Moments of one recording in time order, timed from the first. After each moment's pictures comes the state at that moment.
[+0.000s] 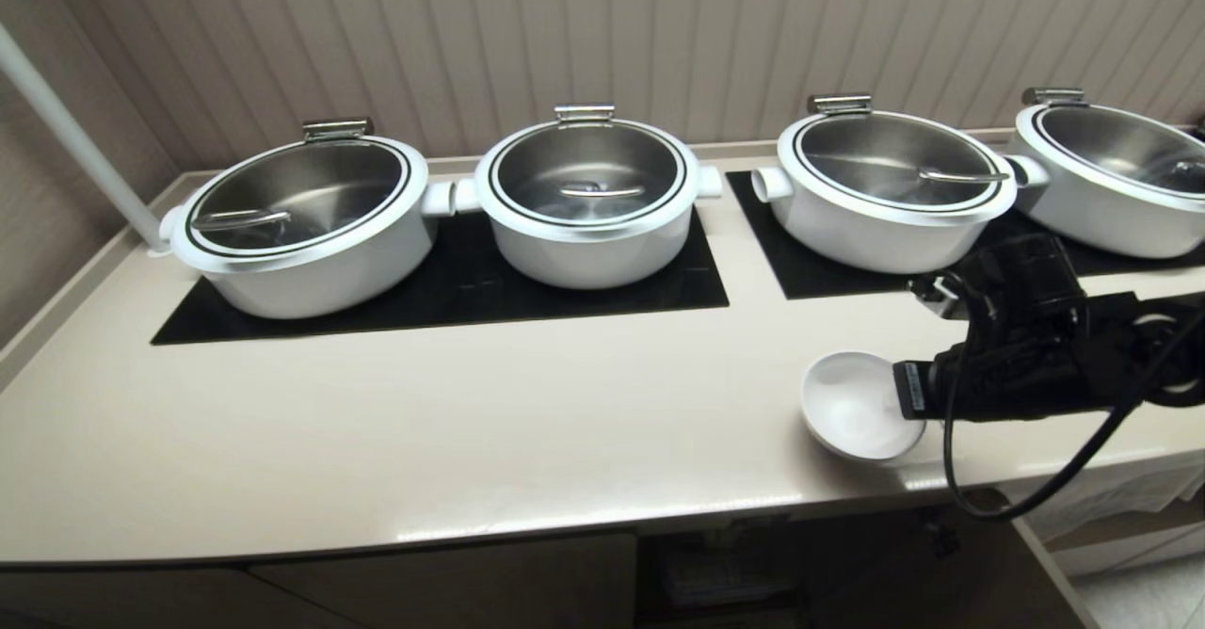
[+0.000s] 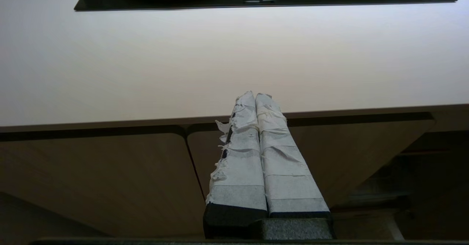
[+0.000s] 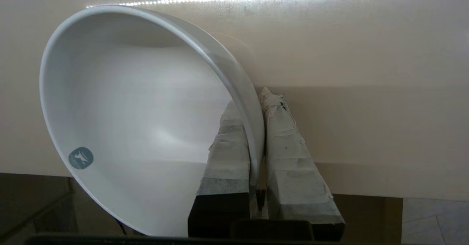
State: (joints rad) left arm 0.00 0.00 0.00 0.00 0.01 -0.03; right arm 0.17 1.77 -1.00 0.04 0.04 0.14
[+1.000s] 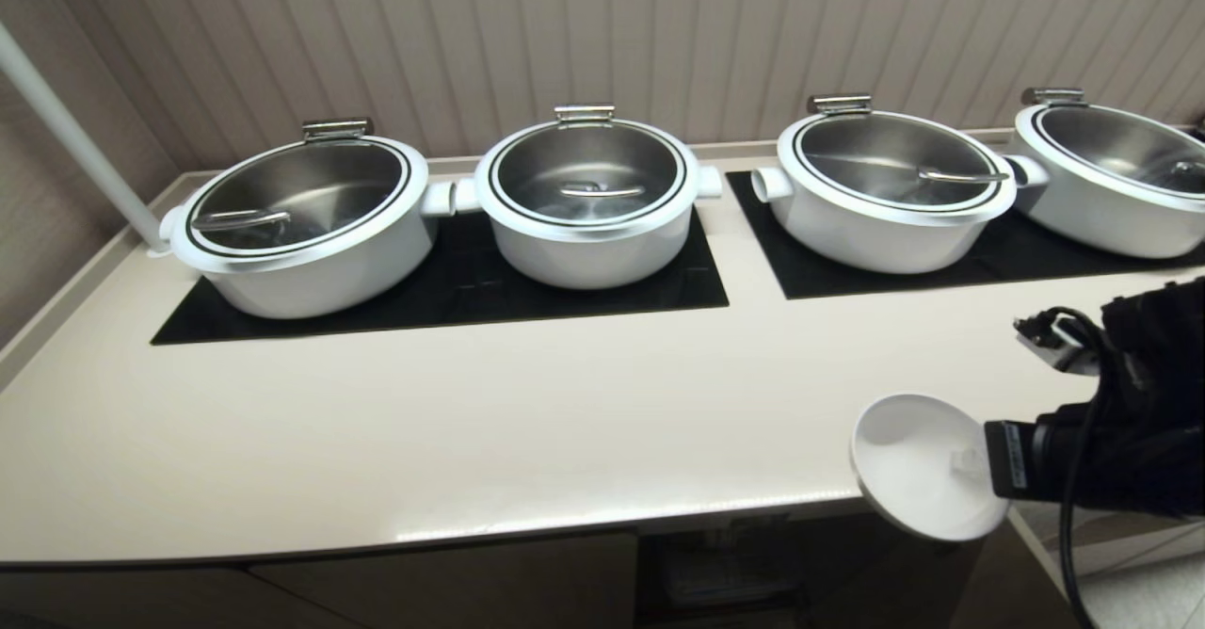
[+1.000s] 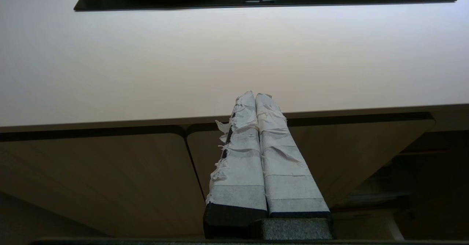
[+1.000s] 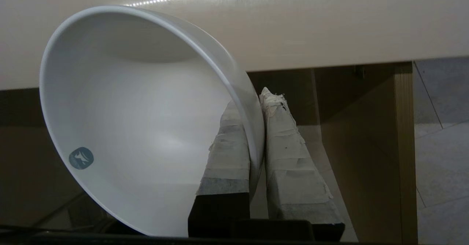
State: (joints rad) left arm 0.00 0.00 0.00 0.00 0.01 -0.03; right arm 0.20 1.42 -0.72 0.08 0.04 0.25
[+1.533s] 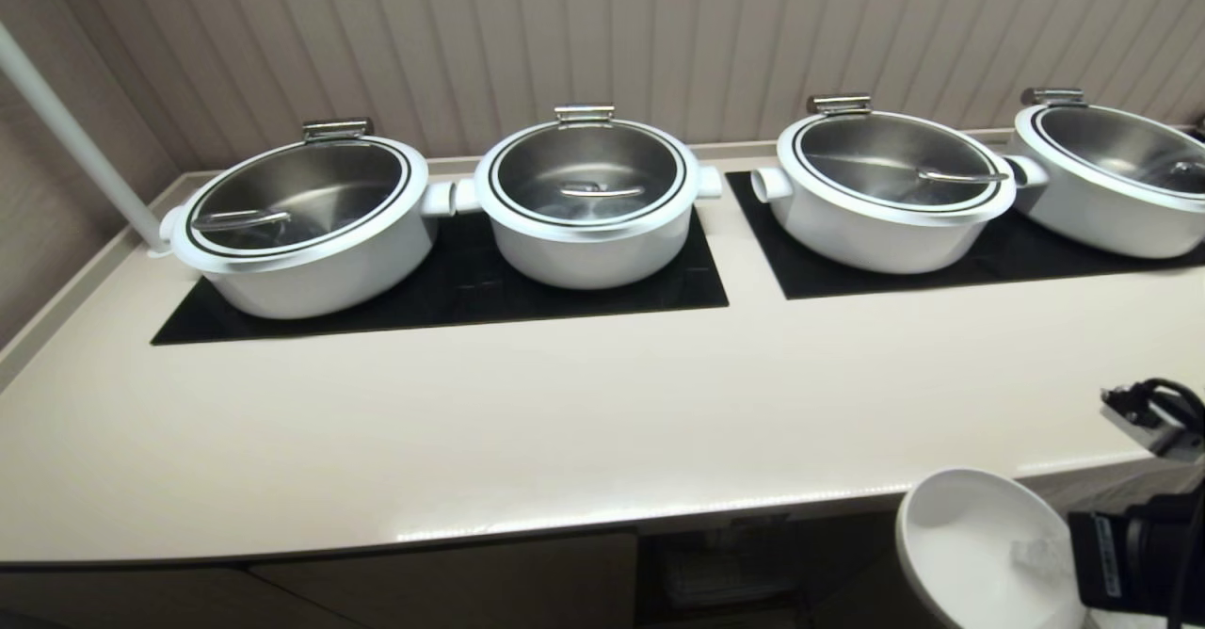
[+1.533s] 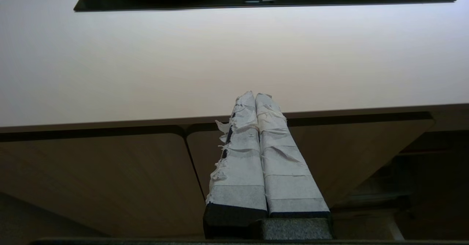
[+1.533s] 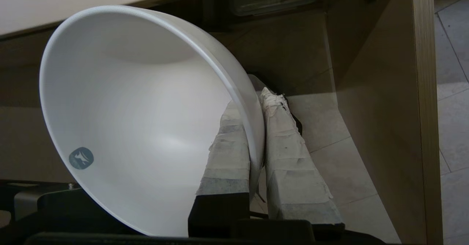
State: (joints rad) left arm 0.00 0.00 0.00 0.00 0.01 -0.03; right arm 0.26 1.19 -0.58 0.23 0.05 0.36
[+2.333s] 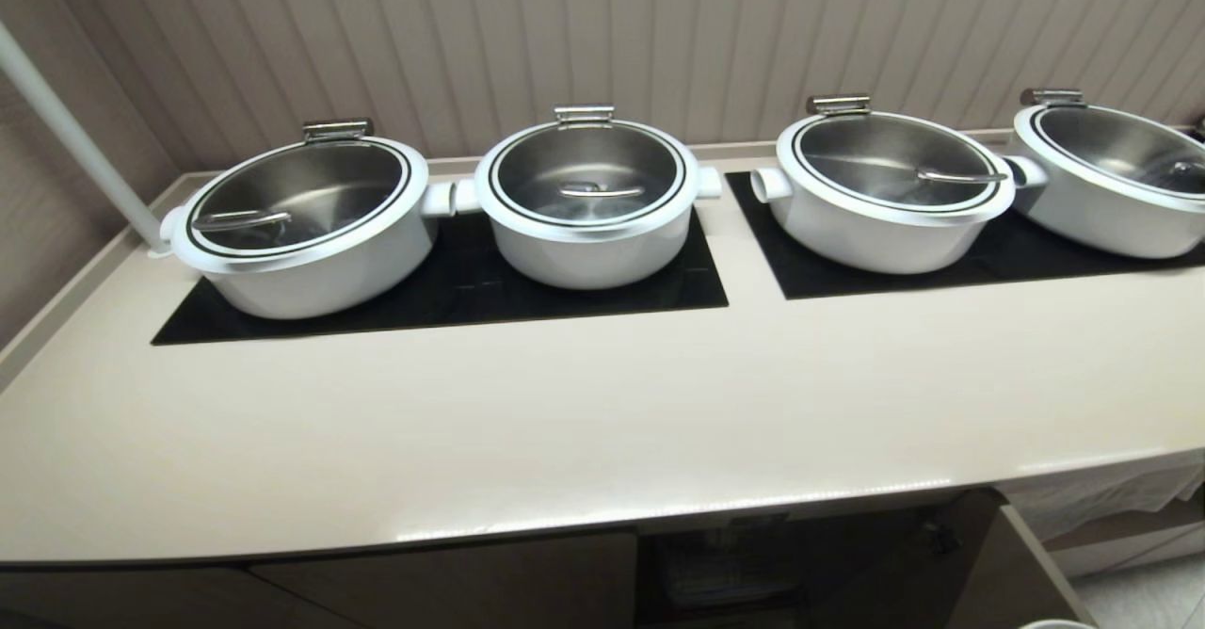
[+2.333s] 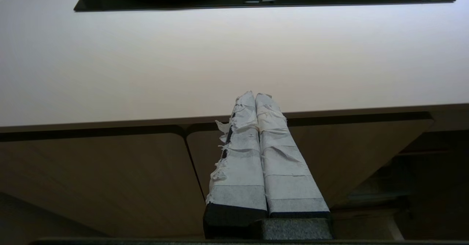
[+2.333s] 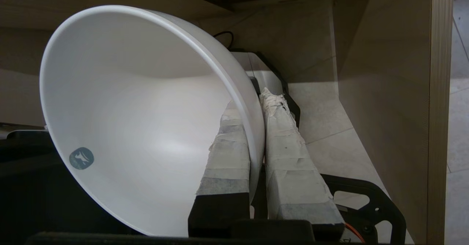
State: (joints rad) left arm 0.00 0.00 0.00 0.00 0.01 -0.03; right arm 0.31 0.82 -0.34 0.34 0.06 0.35
